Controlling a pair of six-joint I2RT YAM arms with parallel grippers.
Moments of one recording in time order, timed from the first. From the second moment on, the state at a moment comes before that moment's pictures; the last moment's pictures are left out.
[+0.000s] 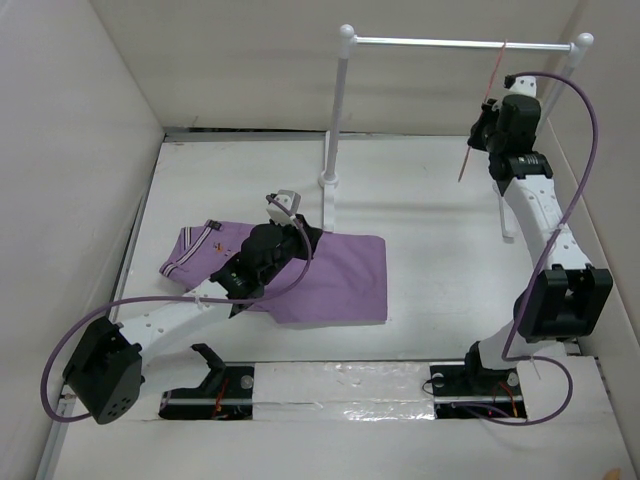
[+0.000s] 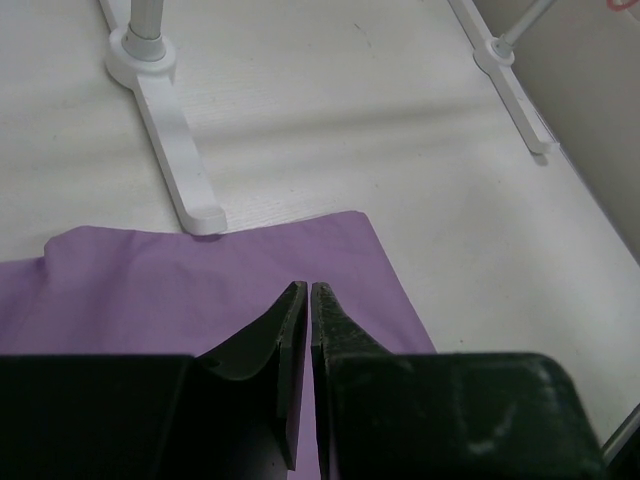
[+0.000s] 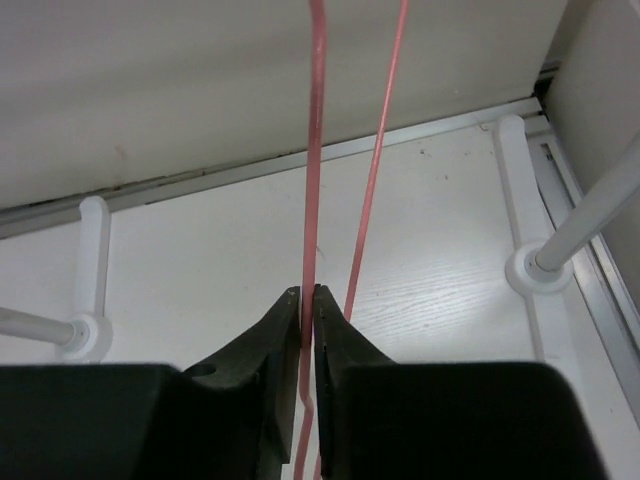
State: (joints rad) left arm -0.75 1.11 0.62 0.28 -0.16 -0.44; right arm 0.01 1.56 1.53 -0.25 0.12 0.21
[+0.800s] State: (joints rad) left arm -0.75 1.17 0.62 0.34 -0.08 -0.45; right arm -0.01 1.25 1.21 -0.08 -0.09 0.24
